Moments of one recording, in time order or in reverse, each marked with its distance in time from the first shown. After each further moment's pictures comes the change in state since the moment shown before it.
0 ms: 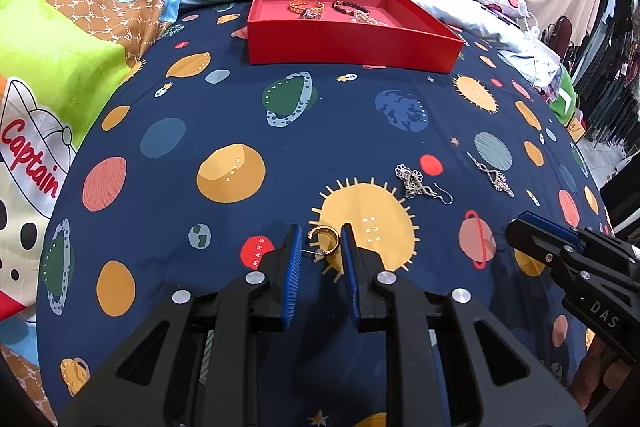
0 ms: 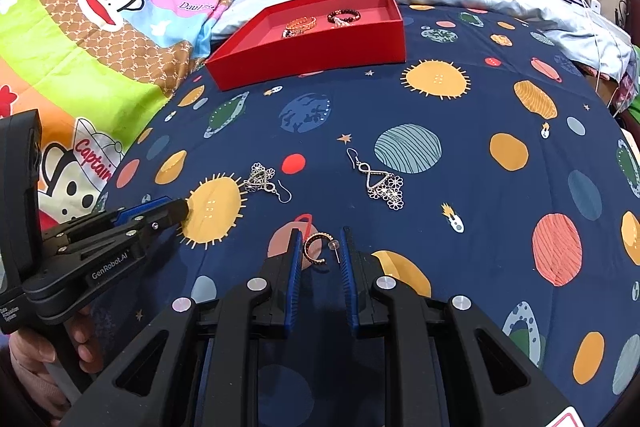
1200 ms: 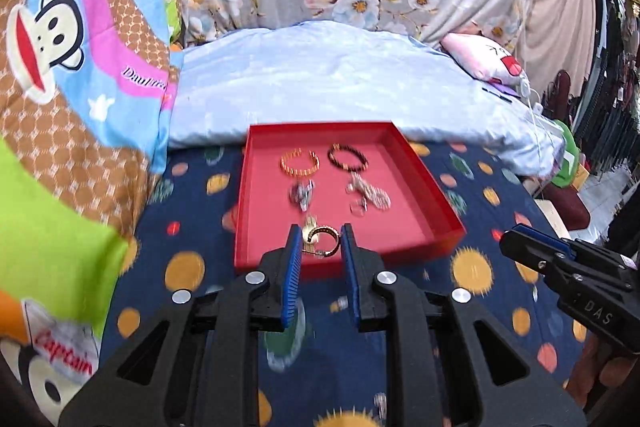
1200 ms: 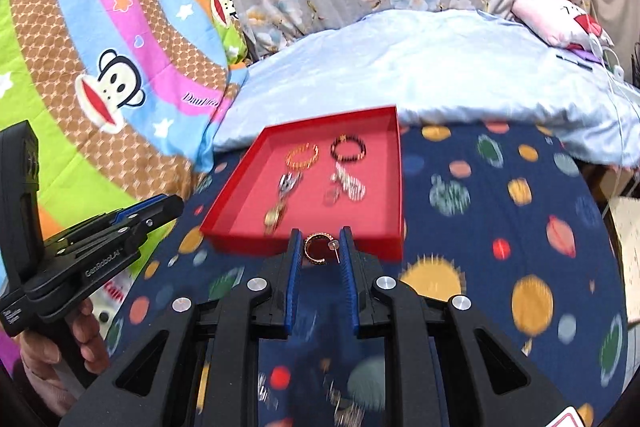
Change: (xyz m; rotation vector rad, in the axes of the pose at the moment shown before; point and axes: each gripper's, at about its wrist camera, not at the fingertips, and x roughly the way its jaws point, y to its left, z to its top) left arm -0.013 -0.015 0.166 0.029 -0.262 0.028; right arm 0.003 -0.029 0.165 -0.019 -0.211 0.072
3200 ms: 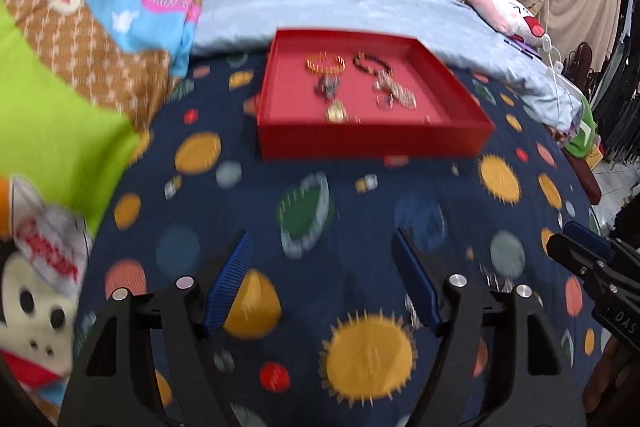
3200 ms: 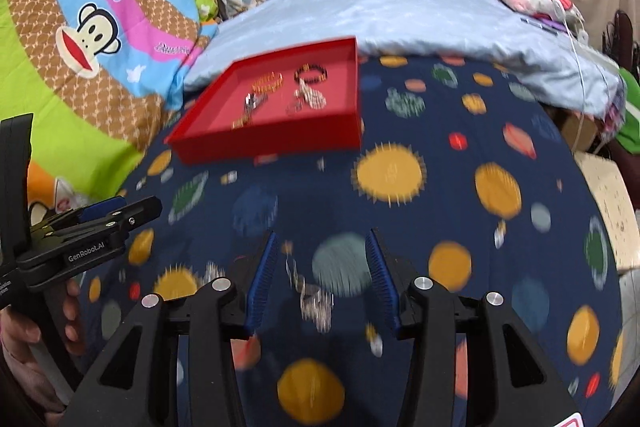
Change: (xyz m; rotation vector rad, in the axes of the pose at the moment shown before) left arm -0.005 0.012 -0.096 -0.054 0.204 0.043; right arm -0.034 -0.005 -0.099 0.022 0.130 -0.129
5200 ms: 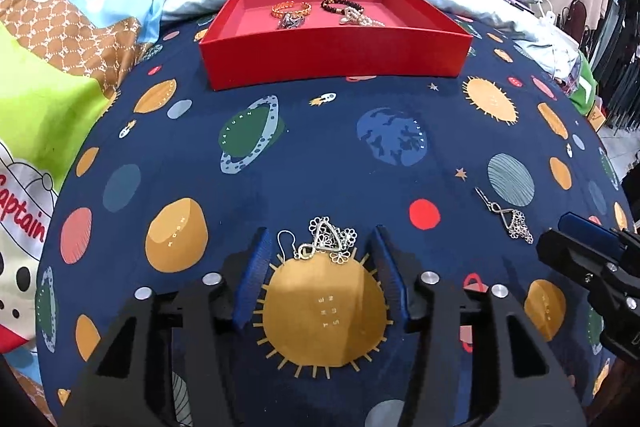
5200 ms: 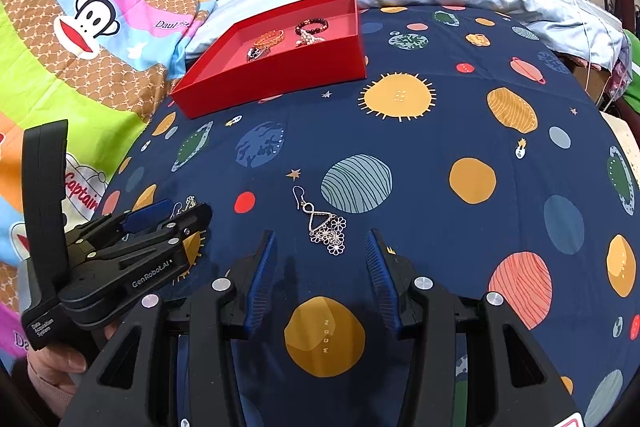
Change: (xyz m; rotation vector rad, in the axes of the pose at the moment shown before) left arm 0.030 -0.038 -0.043 0.084 0.066 0.028; right arm 0.015 -0.001 -0.036 0.049 0.088 0.044
